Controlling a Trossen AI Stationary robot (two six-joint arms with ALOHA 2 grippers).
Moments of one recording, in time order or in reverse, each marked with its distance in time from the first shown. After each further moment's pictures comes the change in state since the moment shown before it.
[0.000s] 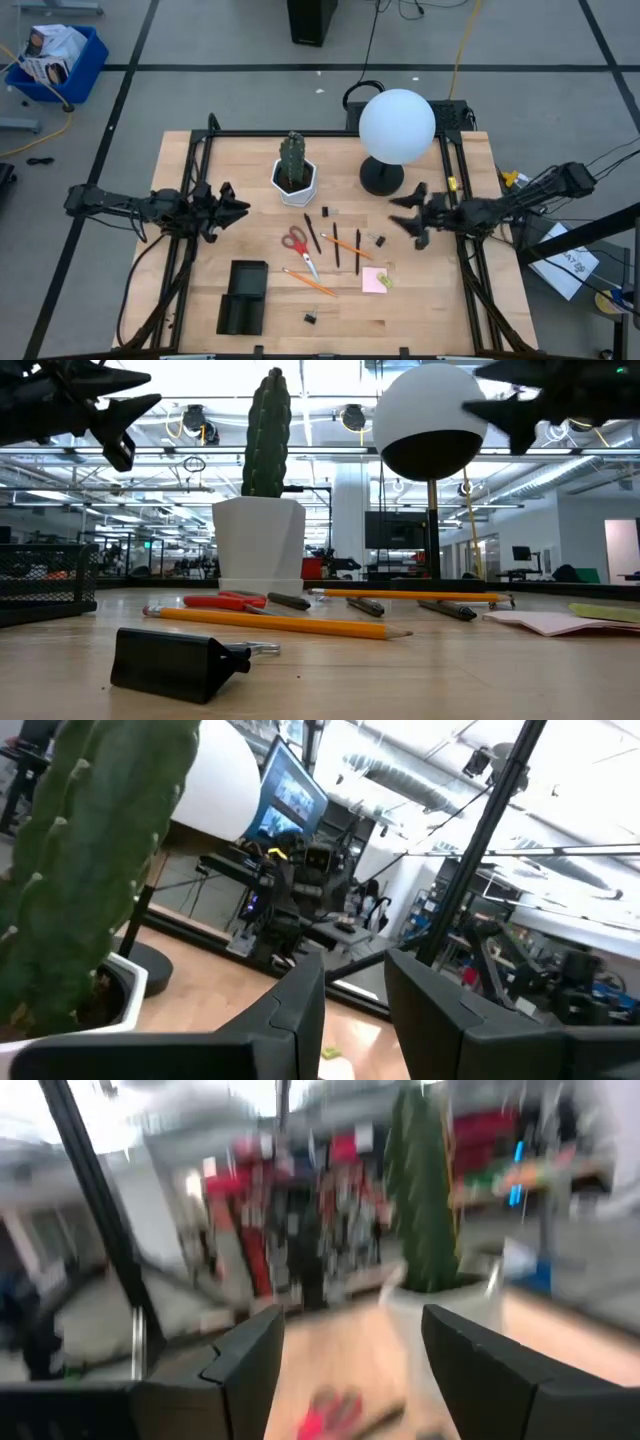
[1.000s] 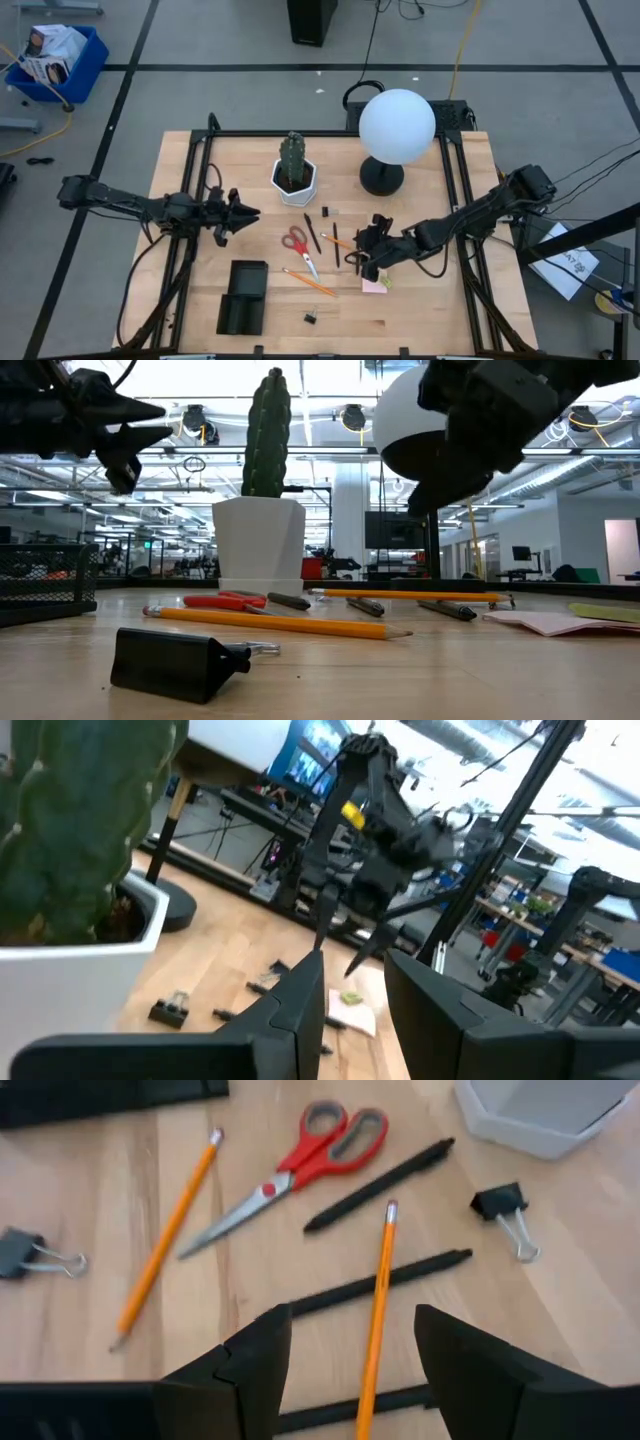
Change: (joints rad) left arm -0.026 0.205 0.000 0.059 -0.045 -0.043; right arm 0.059 0.773 0.612 -0.751 -0.039 0.272
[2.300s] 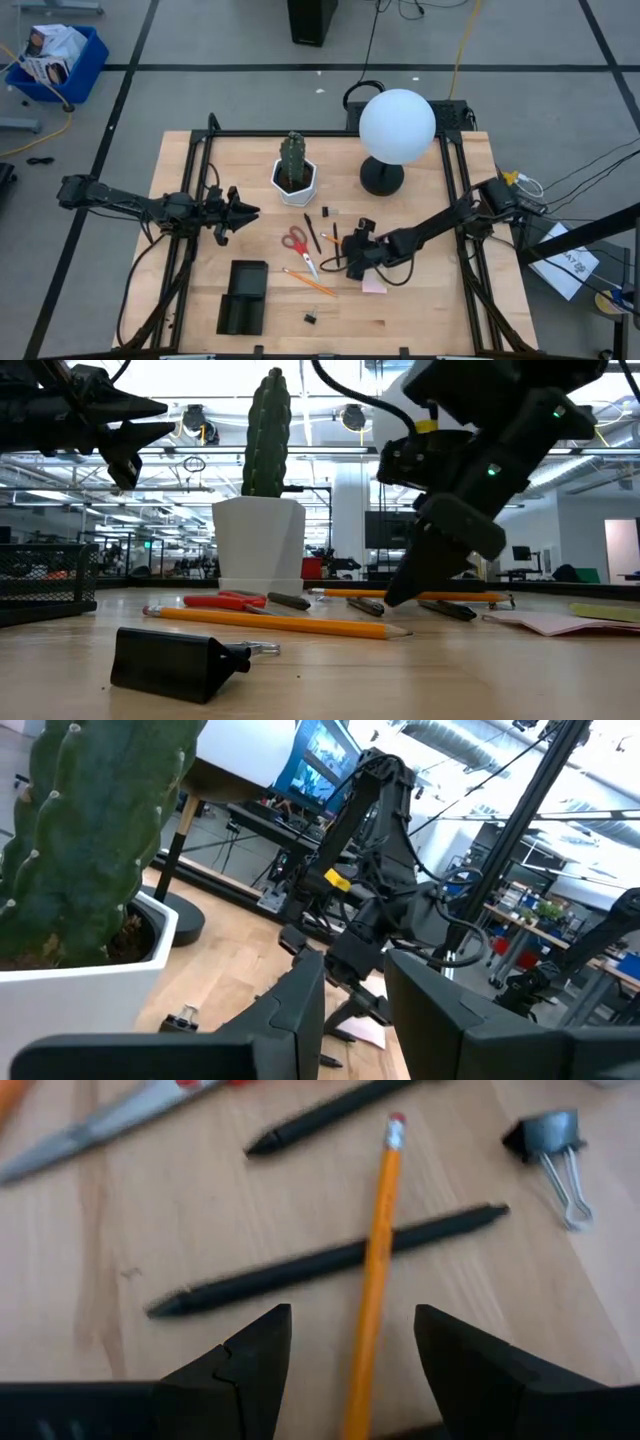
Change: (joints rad) left arm 0.000 0.012 0.000 0.024 -0.024 0.025; right arm -0.051 0.320 0.117 0.024 0.027 -0.066
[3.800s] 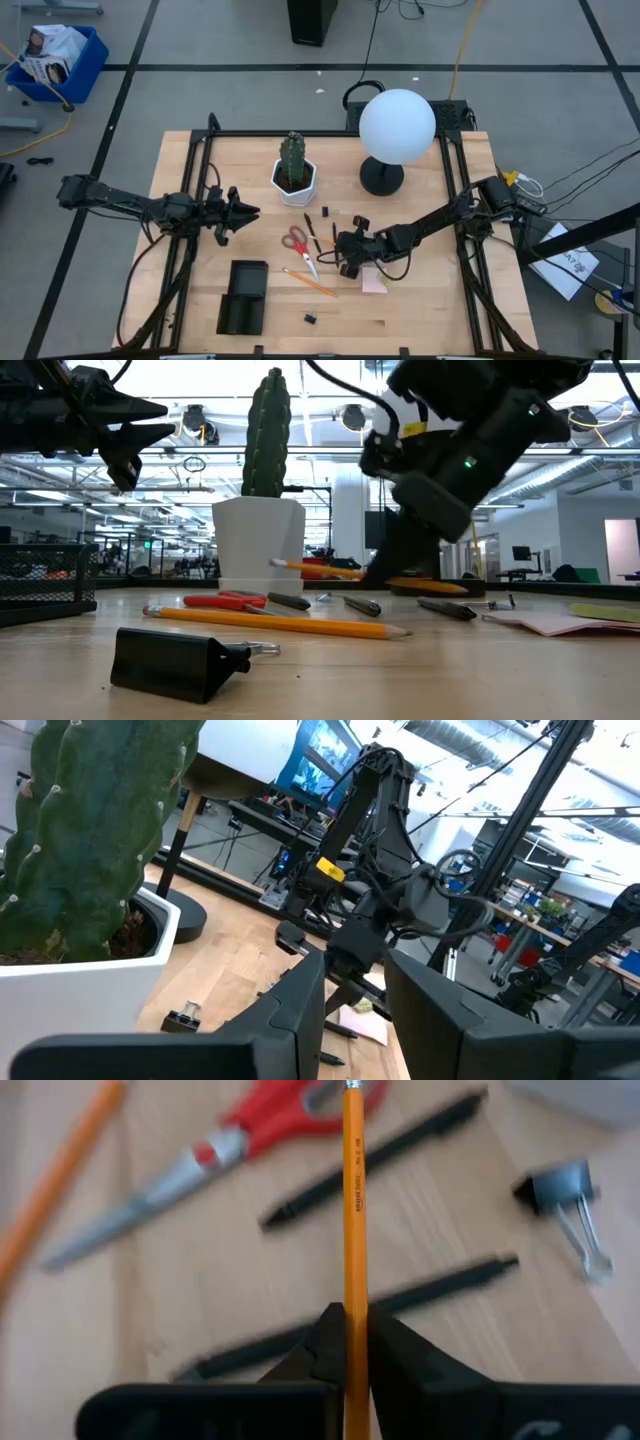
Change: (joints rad) left arm 0.000 0.000 0.000 -0.010 -0.001 0.001; right arm -0.043 -0.002 0.003 0.121 -0.051 -0.024
